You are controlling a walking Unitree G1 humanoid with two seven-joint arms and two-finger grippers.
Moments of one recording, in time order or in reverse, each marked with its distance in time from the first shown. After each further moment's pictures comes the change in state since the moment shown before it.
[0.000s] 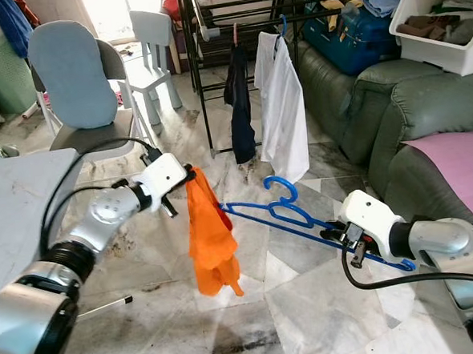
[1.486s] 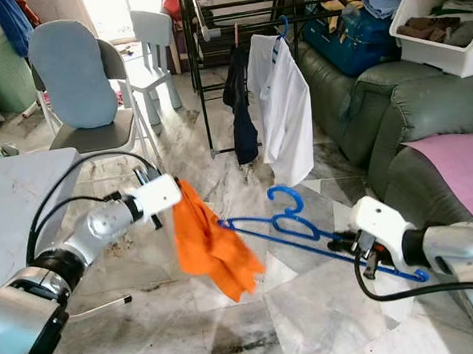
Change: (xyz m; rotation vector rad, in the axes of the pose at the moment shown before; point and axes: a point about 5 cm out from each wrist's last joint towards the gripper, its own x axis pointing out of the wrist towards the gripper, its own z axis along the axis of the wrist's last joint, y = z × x) left arm -0.010 -0.009 -0.026 0.181 0.135 0.038; right arm -0.015 0.008 -0.003 0.016 0.040 0.077
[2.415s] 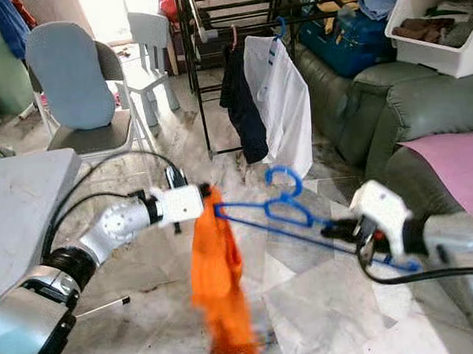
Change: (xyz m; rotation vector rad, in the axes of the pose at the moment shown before) left arm 0.008 -0.022 0.030 0.139 -0.176 -0.189; right arm -0.006 -0.012 0.019 0.035 -0.137 -0.002
